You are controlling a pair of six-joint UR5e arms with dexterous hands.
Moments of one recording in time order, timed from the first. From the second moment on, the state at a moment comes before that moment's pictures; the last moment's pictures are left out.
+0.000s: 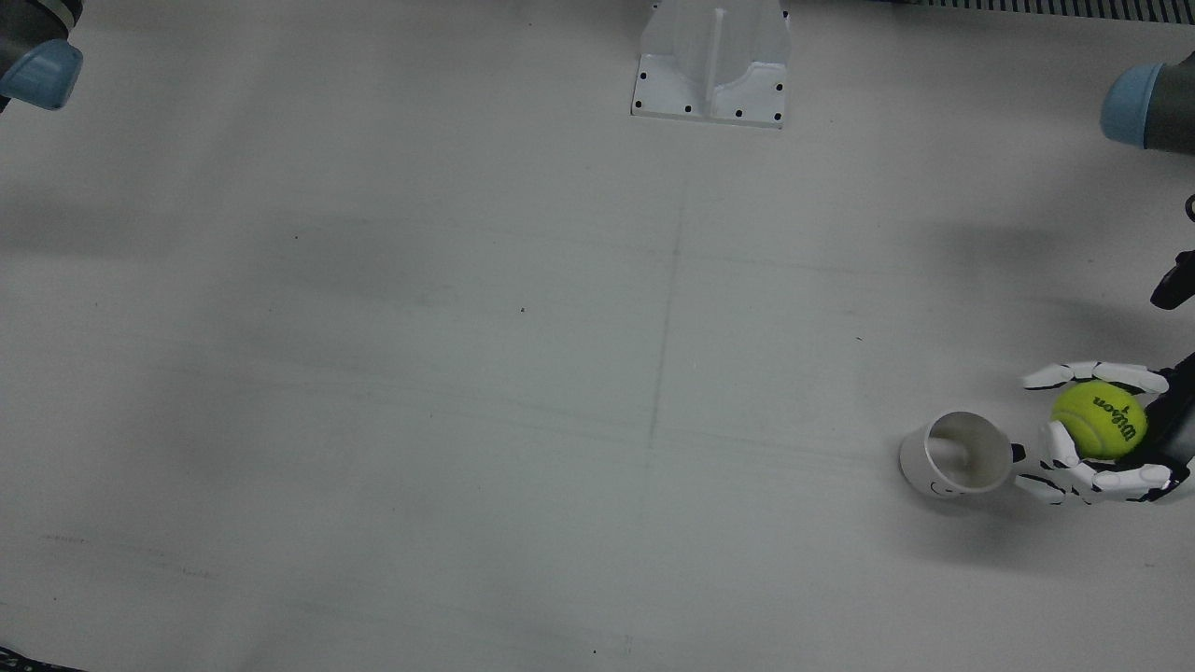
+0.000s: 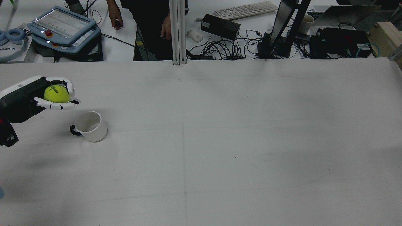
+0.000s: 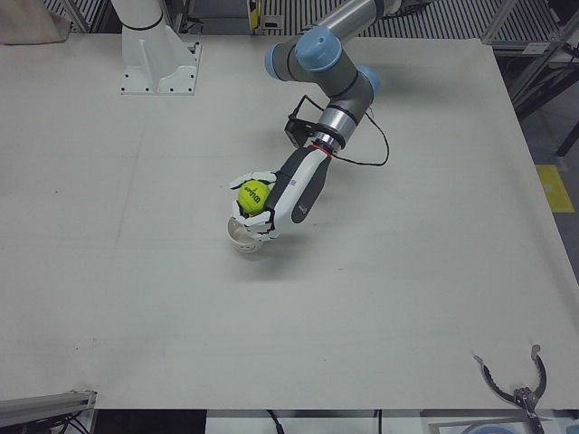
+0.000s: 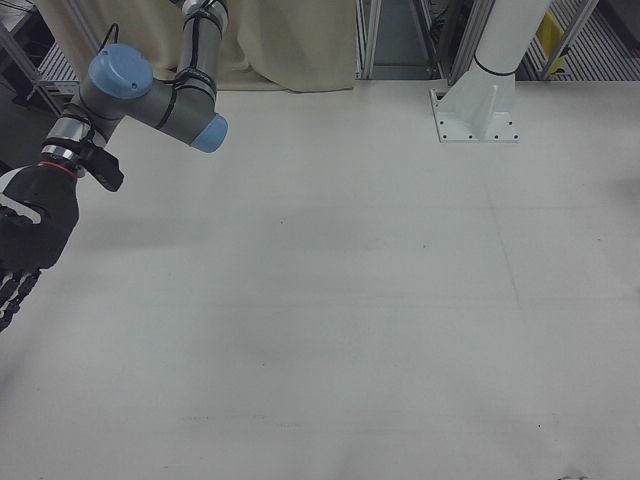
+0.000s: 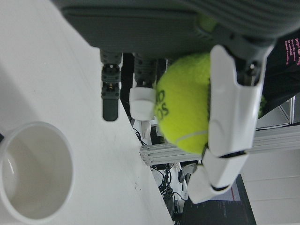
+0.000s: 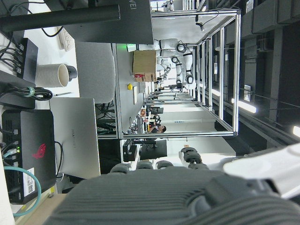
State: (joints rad) left arm -0.90 -1.71 -1.89 0.30 1.49 0.32; right arm 1.50 -1.45 1.48 -3.32 -1.41 0.08
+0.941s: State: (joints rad) left arm -0.90 -1.65 -1.88 0.15 1.49 0.30; right arm 1.50 -1.45 1.48 -3.32 -1.41 0.08
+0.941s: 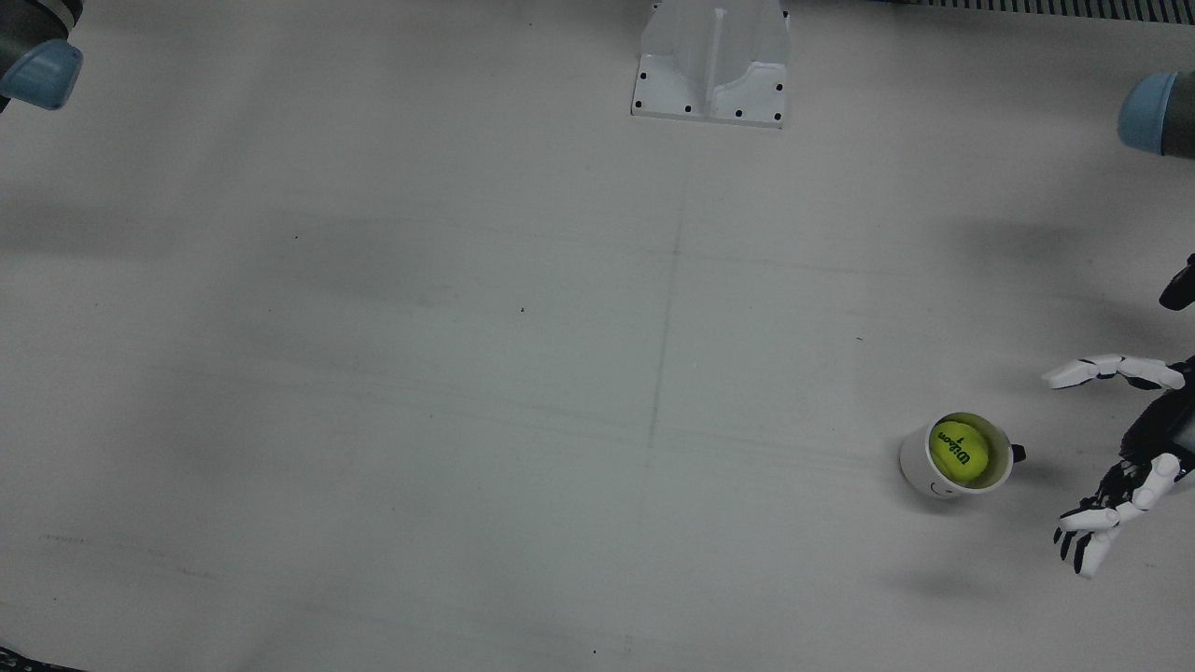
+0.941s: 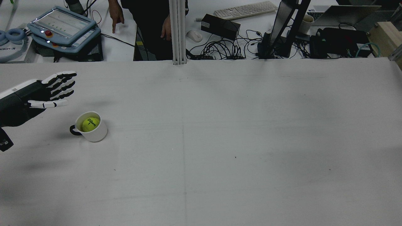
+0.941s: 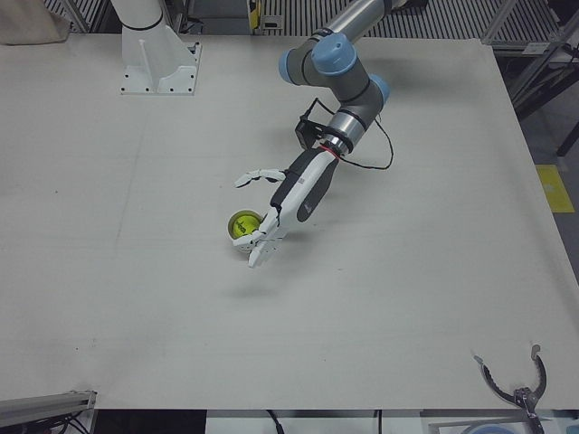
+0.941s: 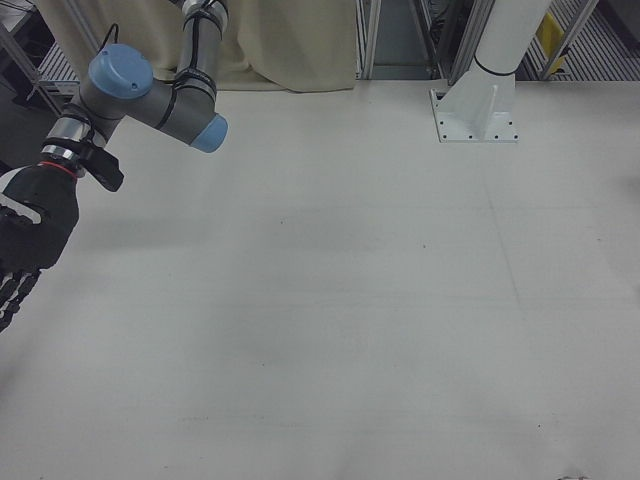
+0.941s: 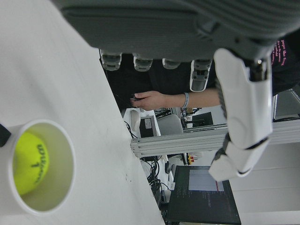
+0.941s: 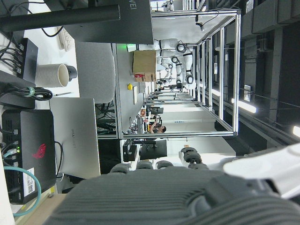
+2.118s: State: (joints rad) left arm -1.37 -1.65 -1.95 0.32 1.55 0.31; right arm 1.50 -1.45 1.48 -3.32 -1.41 0.08
